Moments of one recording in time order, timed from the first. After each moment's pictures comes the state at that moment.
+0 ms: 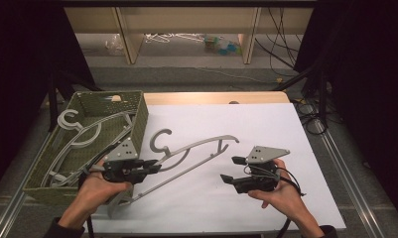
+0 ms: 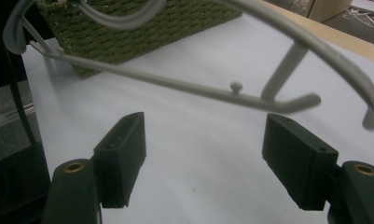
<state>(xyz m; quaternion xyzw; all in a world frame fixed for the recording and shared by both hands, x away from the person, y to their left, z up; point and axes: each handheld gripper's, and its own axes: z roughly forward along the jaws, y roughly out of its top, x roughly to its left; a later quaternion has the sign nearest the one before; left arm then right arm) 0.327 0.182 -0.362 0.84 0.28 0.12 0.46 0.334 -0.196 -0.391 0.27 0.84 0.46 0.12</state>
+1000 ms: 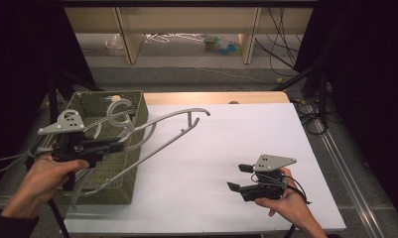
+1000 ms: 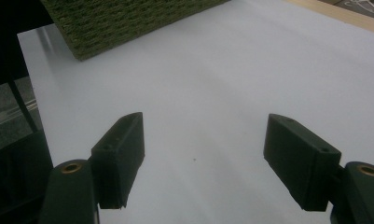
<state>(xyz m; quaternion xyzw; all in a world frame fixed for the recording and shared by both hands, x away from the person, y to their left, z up) 0.333 0.261 -0.297 0.79 0.34 0.12 0.50 0.324 -0.215 -0.410 0.28 0.84 0.45 0.11</state>
